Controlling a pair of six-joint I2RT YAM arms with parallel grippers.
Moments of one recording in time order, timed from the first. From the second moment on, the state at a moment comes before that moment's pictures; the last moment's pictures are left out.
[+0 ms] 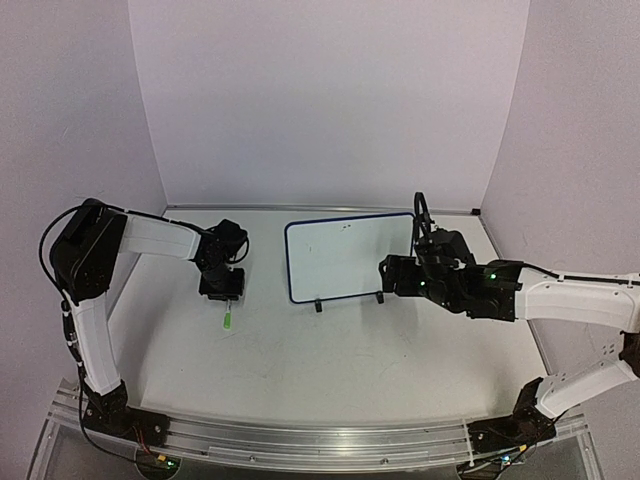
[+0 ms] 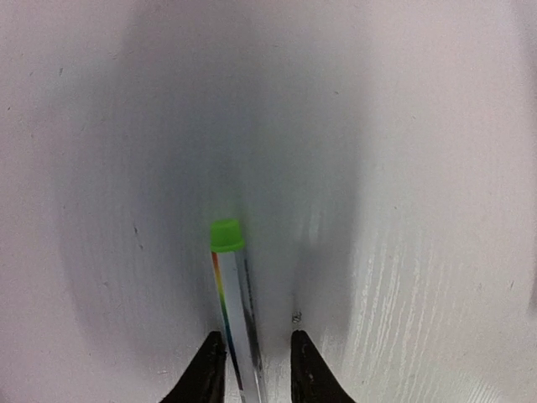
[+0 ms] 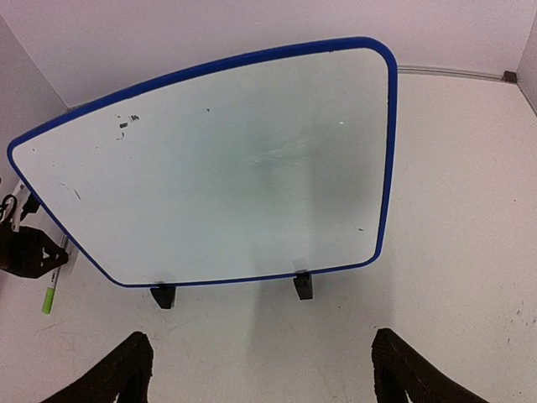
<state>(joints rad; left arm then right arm) -0.54 1.93 1.21 -0.54 -0.11 -0.52 0.92 1.30 0.88 -0.20 0.53 0.60</state>
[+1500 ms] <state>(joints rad) -1.08 1.50 1.13 -0.52 0.28 -0.26 0.77 1.37 1.15 -0.43 -0.58 0.55</state>
